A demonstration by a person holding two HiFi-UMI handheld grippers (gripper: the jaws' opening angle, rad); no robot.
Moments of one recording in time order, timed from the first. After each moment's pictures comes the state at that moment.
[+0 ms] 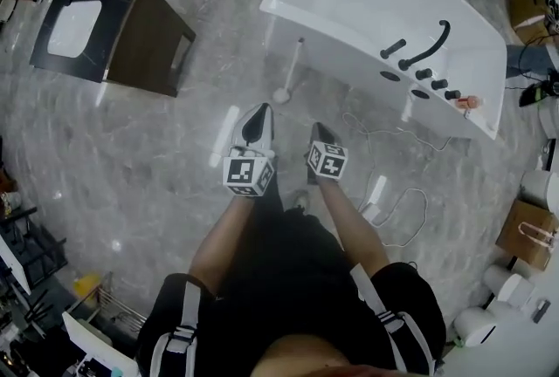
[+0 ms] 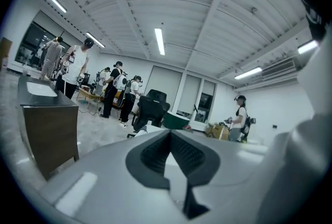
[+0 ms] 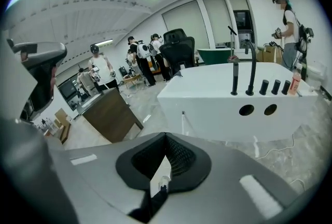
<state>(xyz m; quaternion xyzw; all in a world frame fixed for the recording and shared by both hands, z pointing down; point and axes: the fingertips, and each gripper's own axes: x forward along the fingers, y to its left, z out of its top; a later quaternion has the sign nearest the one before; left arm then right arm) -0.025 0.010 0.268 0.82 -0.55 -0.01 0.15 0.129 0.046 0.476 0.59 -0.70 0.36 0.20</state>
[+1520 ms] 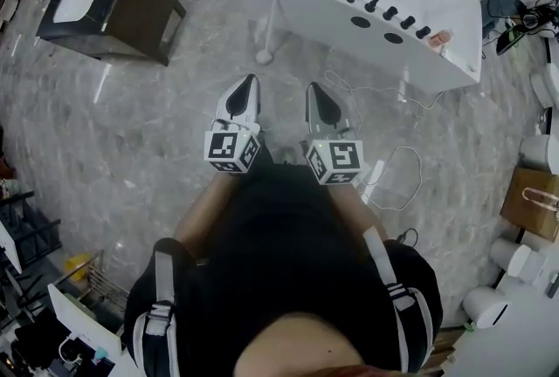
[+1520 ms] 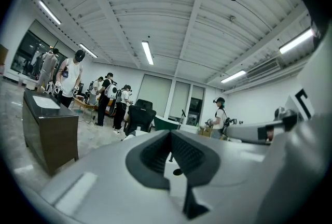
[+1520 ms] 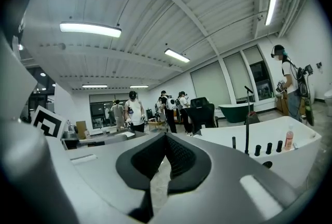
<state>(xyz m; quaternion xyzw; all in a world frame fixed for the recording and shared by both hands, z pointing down) 0.062 0.255 0.181 0.84 -0.54 -0.03 0.10 0.191 0.278 0.171 0.56 -0.82 0.11 0.00</state>
